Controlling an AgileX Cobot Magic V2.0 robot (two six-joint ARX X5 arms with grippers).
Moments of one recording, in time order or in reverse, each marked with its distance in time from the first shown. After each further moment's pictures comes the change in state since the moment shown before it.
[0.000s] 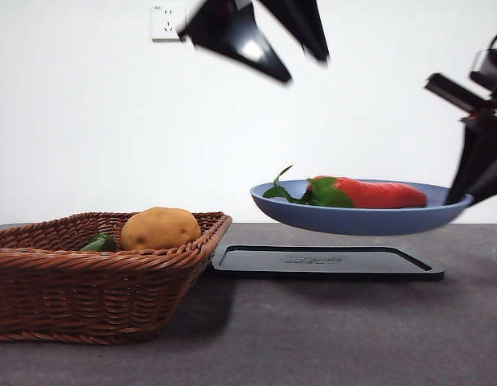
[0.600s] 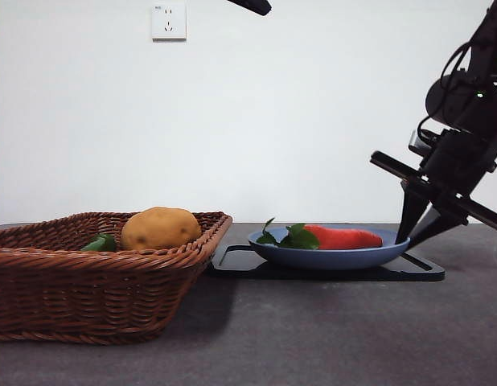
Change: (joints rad) left arm 0.000 -0.112 0.000 -0.046 0.000 0.000; right arm -0.032 0.523 0.385 0.017 -0.002 -0.019
